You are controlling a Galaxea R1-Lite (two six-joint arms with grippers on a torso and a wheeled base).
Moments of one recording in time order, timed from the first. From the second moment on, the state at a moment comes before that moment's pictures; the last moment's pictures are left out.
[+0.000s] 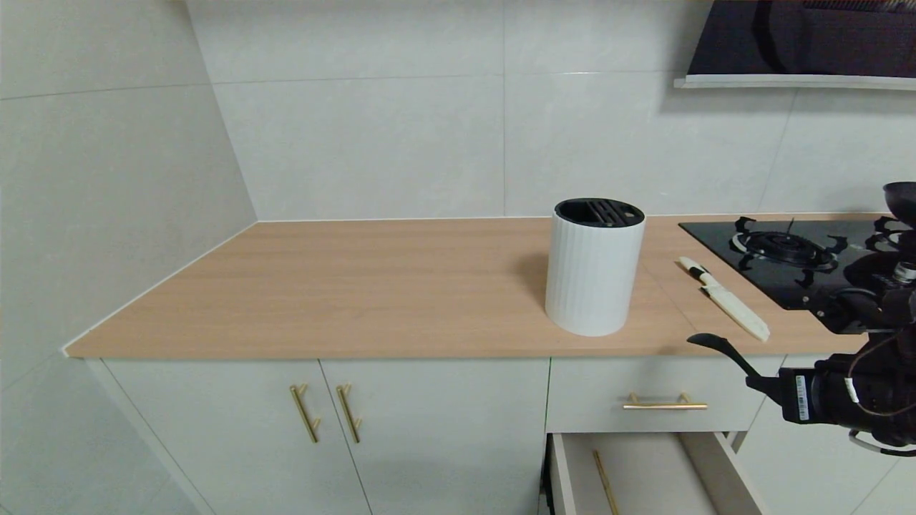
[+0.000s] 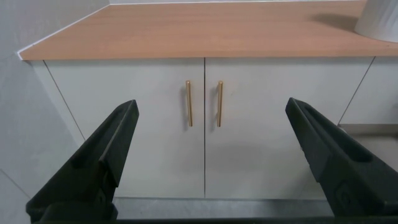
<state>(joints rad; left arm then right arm) 0.00 0.00 0.00 0.00 0.01 0.00 0.09 1.48 -0.52 -0.33 0.10 0.08</state>
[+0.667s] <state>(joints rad) 0.00 0.00 0.00 0.00 0.01 0.00 0.11 1.50 -0.49 -0.33 0.12 0.06</state>
